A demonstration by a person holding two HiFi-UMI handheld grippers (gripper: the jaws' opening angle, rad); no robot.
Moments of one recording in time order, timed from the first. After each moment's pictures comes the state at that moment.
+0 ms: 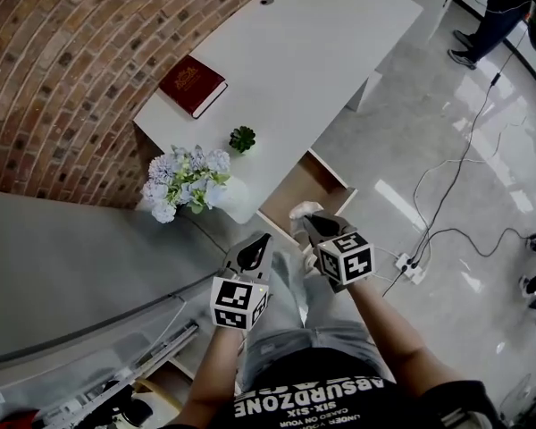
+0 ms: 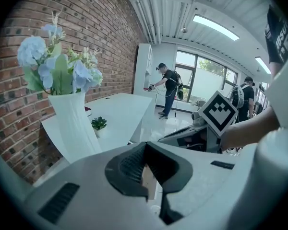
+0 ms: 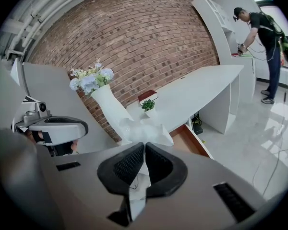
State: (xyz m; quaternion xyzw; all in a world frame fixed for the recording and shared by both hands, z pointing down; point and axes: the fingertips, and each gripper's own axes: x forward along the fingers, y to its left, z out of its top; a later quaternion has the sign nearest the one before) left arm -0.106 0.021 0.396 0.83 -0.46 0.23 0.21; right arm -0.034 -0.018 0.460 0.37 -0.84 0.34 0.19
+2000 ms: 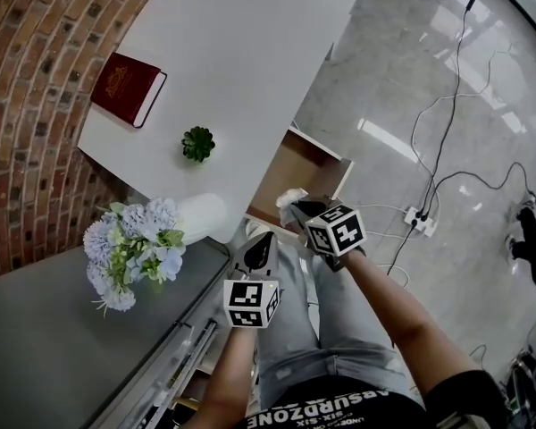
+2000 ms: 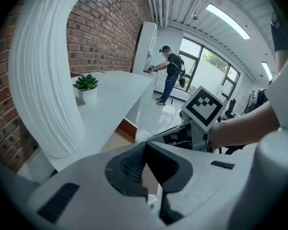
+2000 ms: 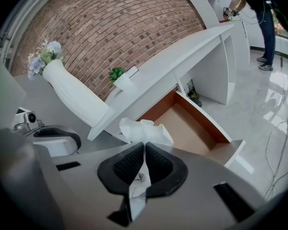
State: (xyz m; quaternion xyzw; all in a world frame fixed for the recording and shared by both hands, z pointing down) left arm -0.093 -0.015 0.539 0.82 -0.41 0.28 0.28; right arm -0.045 -0.057 0.617 0.35 -0.79 0.46 0.22
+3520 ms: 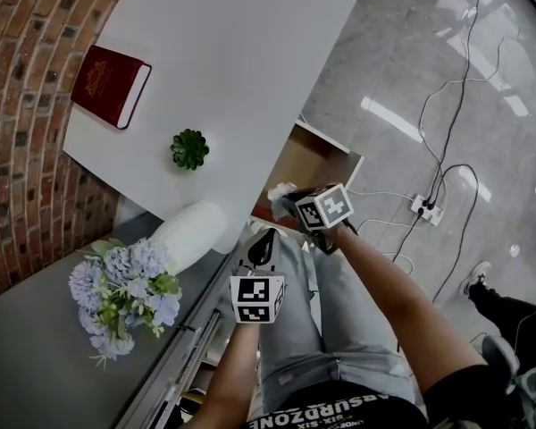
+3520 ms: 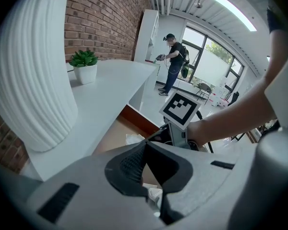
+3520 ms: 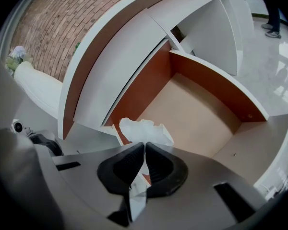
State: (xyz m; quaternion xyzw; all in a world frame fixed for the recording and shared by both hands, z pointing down) left arm -0.101 -0.030 0.604 0.80 -0.40 0.33 0.30; right arm -0.083 -0.072 0.721 0.27 -0.75 0.56 0.23
